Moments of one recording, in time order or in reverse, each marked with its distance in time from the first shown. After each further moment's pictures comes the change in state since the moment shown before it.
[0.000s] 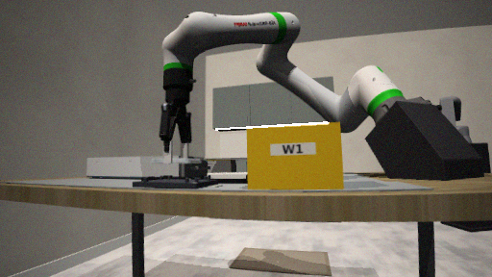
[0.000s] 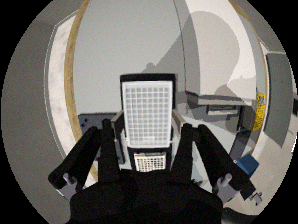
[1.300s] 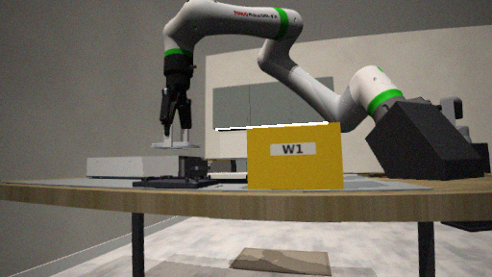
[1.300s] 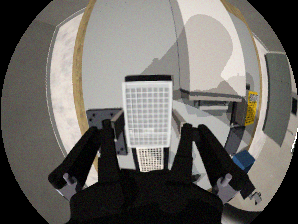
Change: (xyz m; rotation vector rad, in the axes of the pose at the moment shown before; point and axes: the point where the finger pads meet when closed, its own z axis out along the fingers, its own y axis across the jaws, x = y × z) arm 0.000 0.000 -0.047 0.000 0.000 0.000
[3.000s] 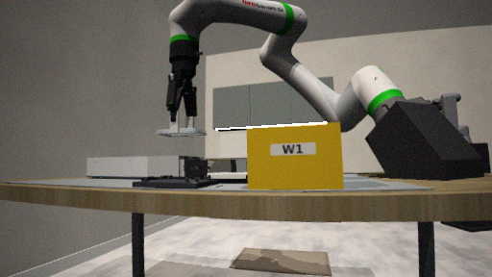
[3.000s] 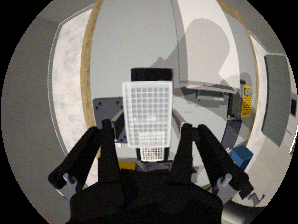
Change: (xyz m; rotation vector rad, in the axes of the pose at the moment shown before) arm -0.025 -0.009 -0.038 0.000 -0.001 -0.019
